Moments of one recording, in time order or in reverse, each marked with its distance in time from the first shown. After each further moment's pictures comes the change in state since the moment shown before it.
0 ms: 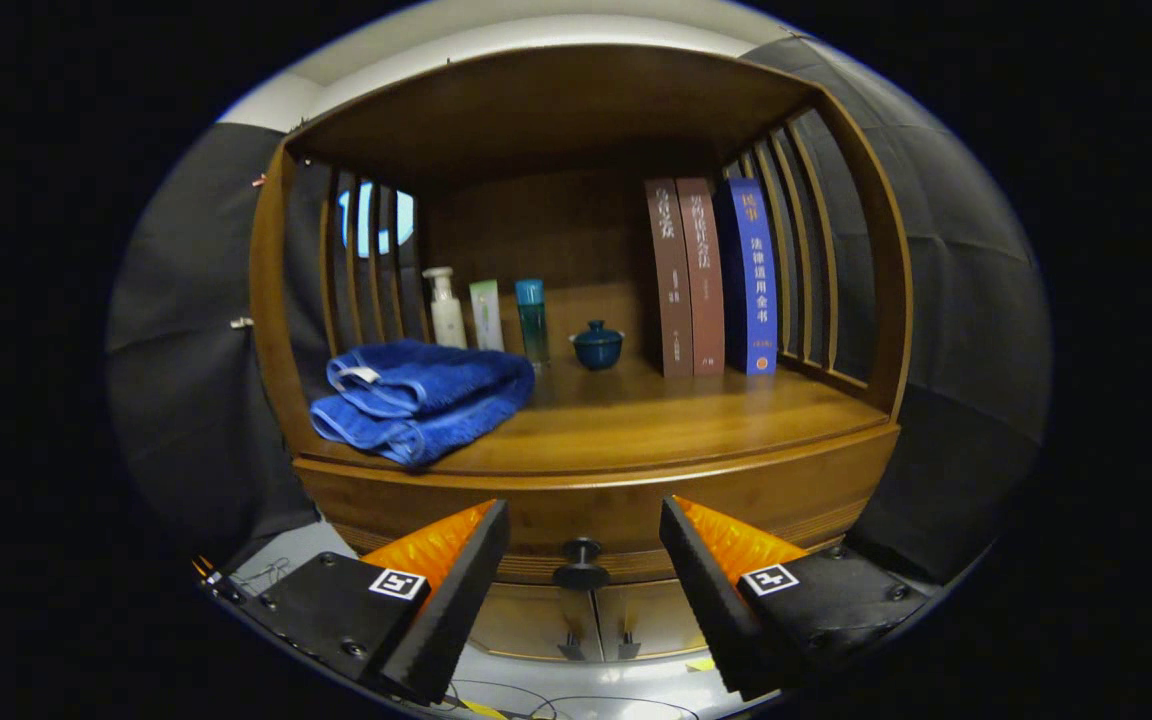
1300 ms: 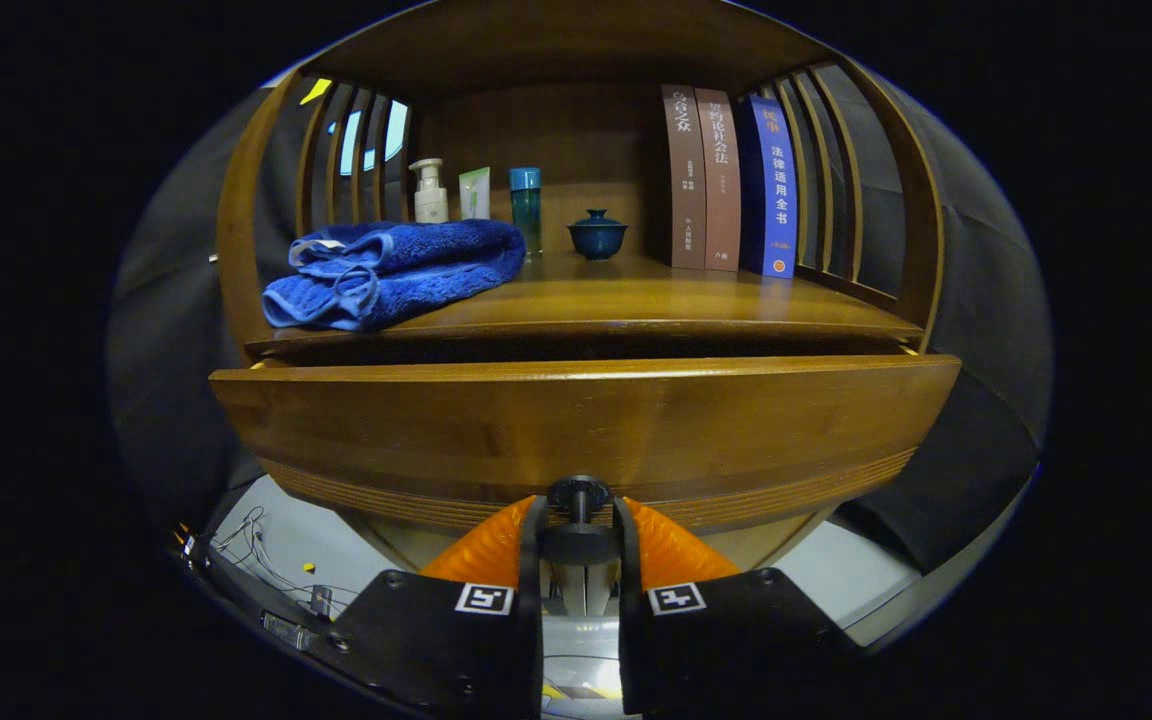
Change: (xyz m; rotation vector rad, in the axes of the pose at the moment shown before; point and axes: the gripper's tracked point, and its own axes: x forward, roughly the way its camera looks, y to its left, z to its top) arm -0.010 0.001 -0.078 -0.044 0.208 -0.033
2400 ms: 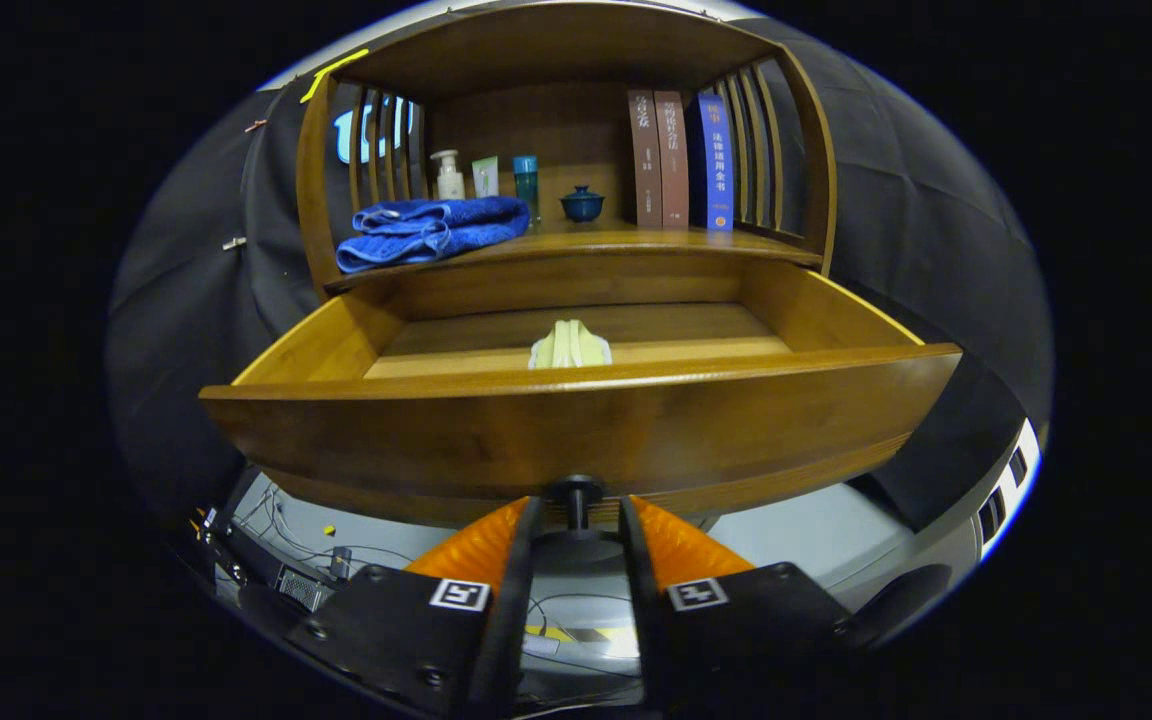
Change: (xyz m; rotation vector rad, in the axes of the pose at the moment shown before) arm -0.126 -0.011 -0.050 0.031 0.061 -0.022
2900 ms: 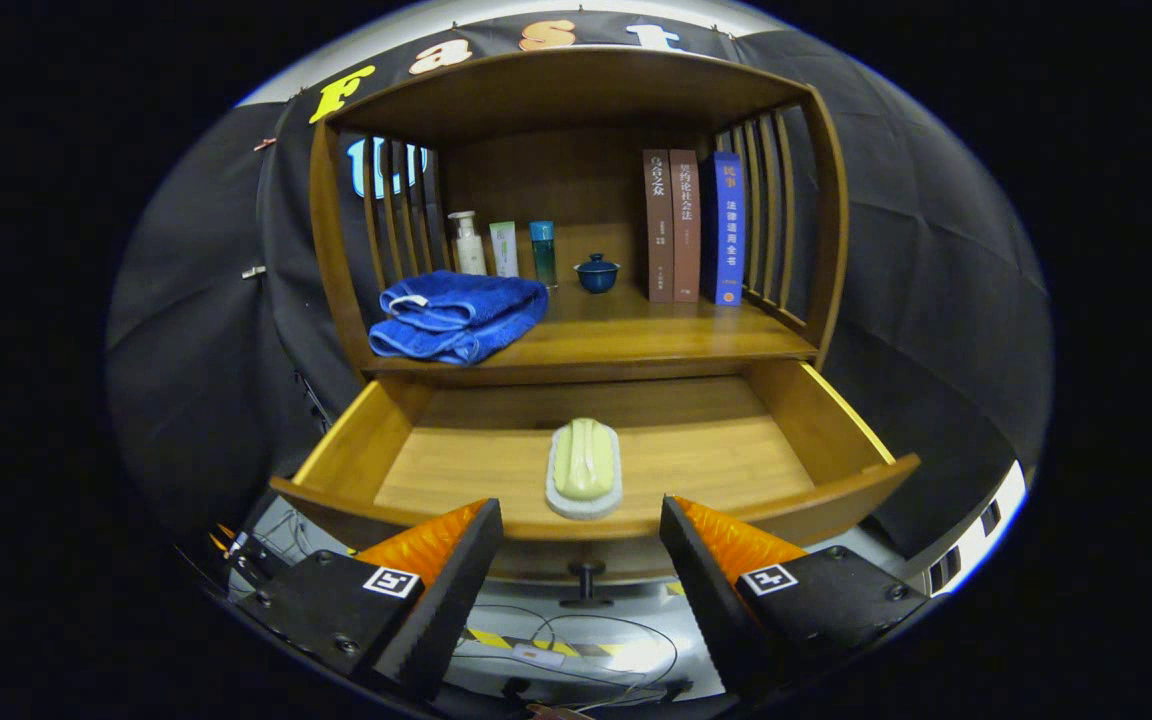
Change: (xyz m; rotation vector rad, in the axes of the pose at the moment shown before) arm -0.013 0.013 0.107 0.019 -0.007 0.079
